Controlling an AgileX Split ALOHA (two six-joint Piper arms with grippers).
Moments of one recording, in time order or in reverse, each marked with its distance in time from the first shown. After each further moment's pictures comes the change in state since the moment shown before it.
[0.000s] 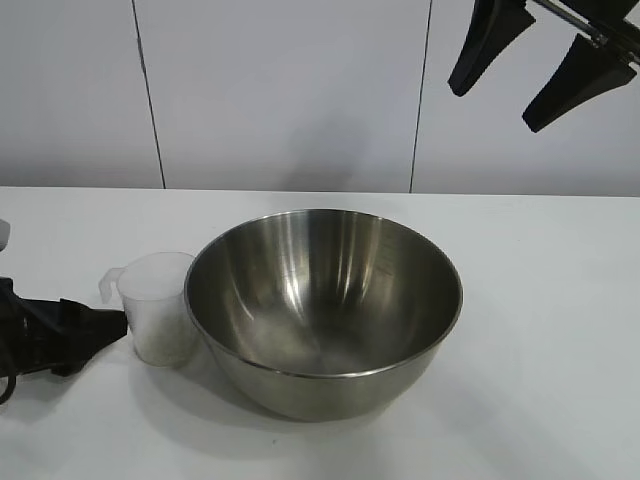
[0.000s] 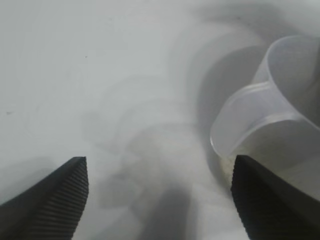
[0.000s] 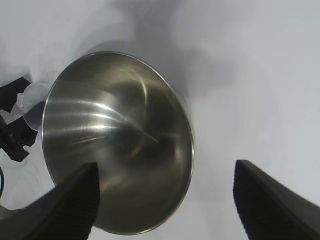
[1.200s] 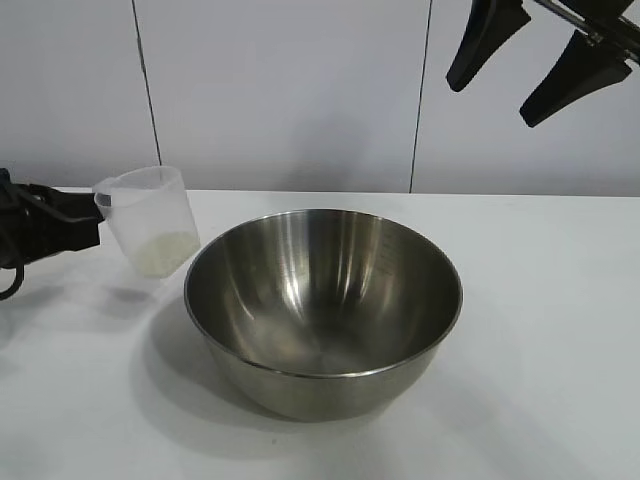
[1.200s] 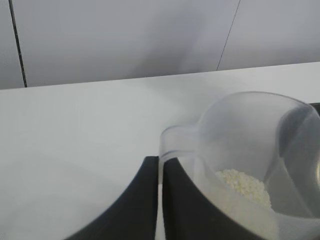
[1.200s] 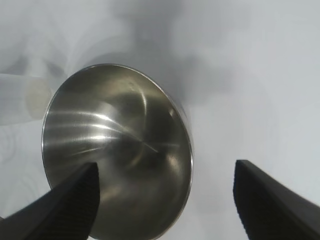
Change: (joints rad) left arm 0.000 -0.225 -0.063 0.070 0.001 -0.081; right arm 0.000 0.000 0.000 0.000 -0.035 0.000
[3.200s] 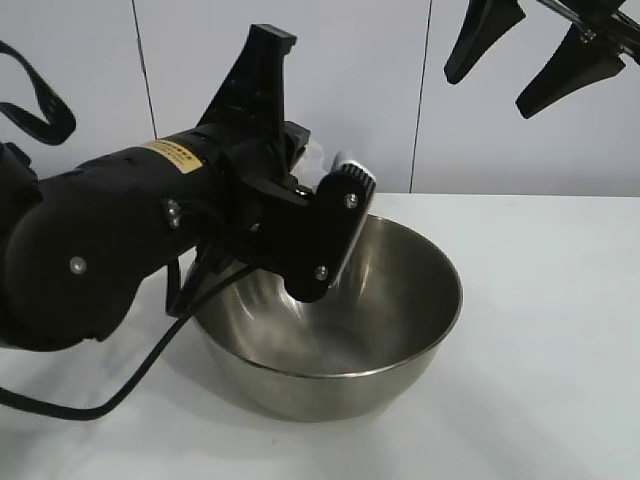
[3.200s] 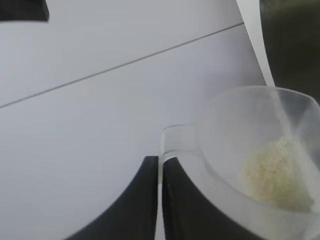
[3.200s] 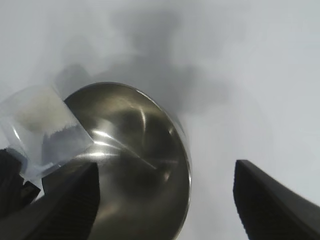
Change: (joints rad) left arm -0.851 -0.021 -0.267 -1.006 0.095 2.434; right arm 0.000 0.000 0.000 0.000 -0.065 -0.008
